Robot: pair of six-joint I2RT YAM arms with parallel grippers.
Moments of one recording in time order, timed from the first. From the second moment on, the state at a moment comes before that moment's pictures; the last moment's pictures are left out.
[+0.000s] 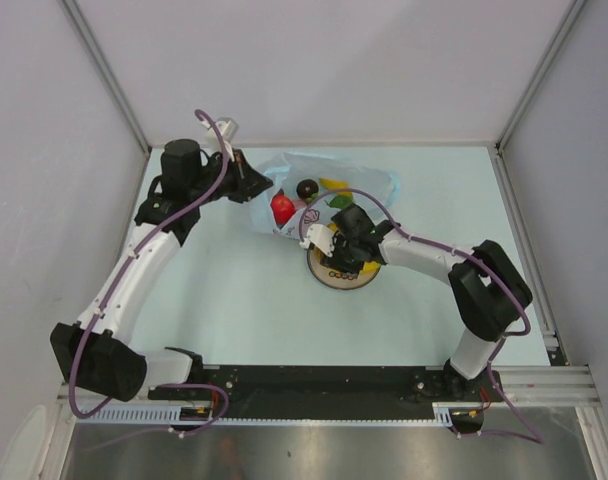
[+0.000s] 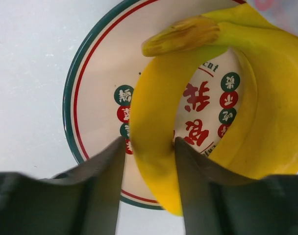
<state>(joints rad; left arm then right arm) -0.27 1.29 1.27 -0.31 0.53 -0.31 0.71 1.72 1.13 -0.45 -0.14 -0.61</state>
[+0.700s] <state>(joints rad) -0.24 1.23 1.16 -0.30 0.56 -0.33 0.81 1.67 1.11 -0.51 -0.13 -0.62</state>
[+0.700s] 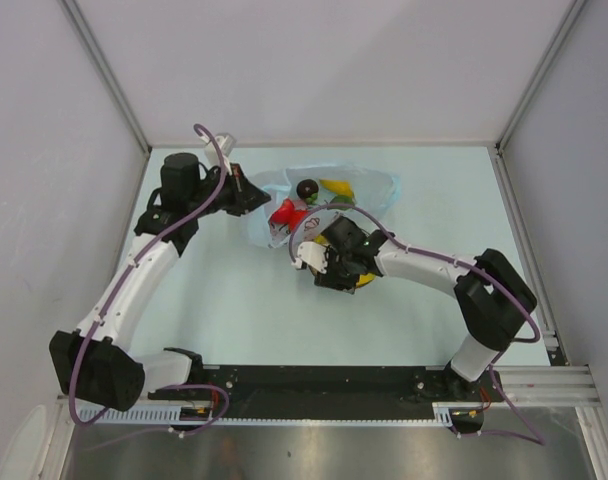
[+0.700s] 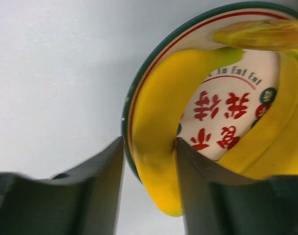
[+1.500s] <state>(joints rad) -0.21 1.14 1.11 -0.42 0.55 -0.32 0.72 1.77 1.33 -0.19 -0.16 -0.46</state>
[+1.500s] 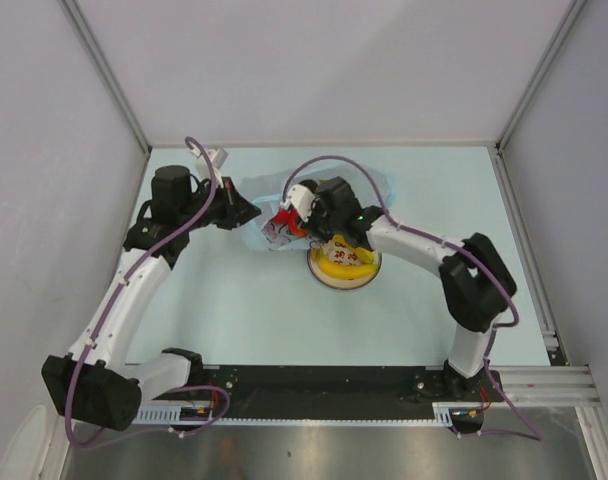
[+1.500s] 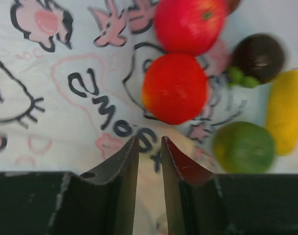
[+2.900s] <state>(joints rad) -0.20 0.99 1.01 -0.59 0.41 -0.26 0.75 2.21 1.72 -0.23 0.04 -0.28</state>
